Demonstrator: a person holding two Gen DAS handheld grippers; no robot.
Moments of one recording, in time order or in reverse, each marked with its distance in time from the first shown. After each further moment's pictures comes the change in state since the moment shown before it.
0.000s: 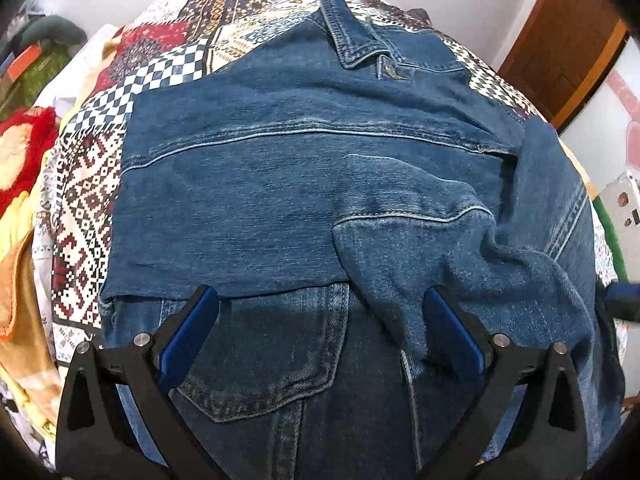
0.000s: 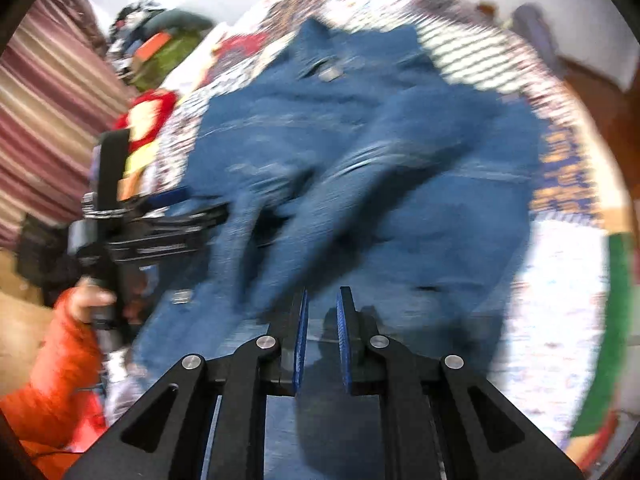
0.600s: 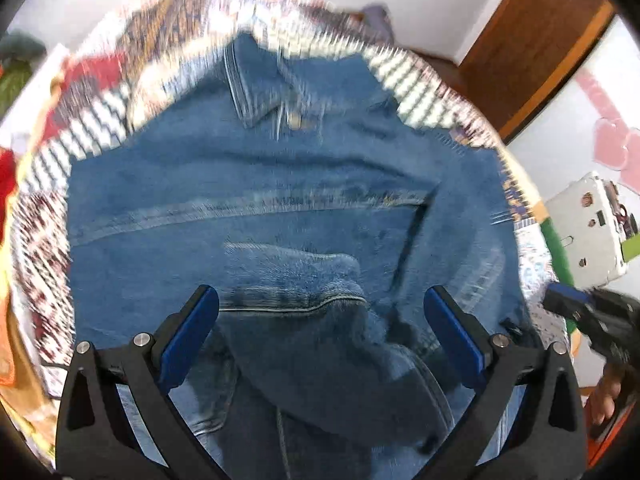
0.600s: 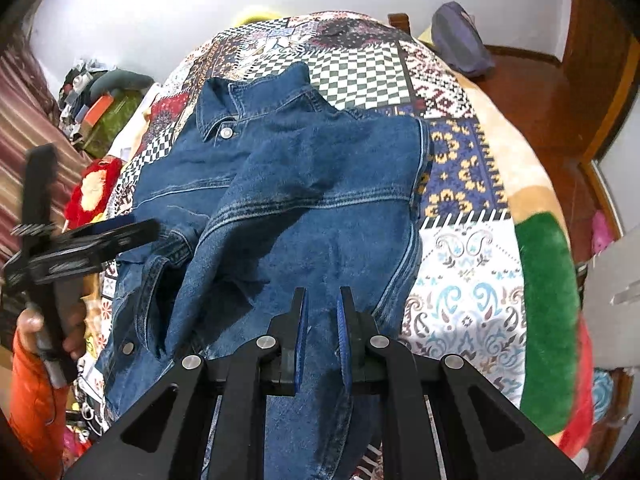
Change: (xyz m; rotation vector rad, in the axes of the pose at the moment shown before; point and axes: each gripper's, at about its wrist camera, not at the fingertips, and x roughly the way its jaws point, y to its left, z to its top) left arm -0.003 -0.060 0.060 0.039 0.081 -0.149; right arm -0.018 -0.068 0.001 0.201 -0.104 -0.071
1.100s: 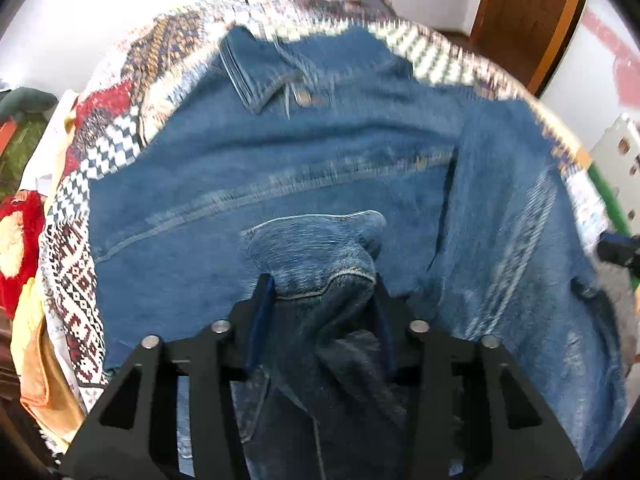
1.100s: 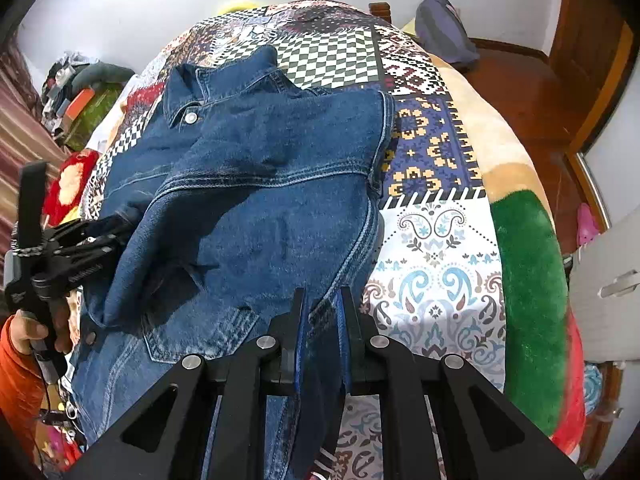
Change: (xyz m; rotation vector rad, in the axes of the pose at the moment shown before) left arm 0.003 -0.004 -0.018 0.167 -0.077 0.190; right arm 0.017 -0.023 -0.008 0.006 0.021 -0.071
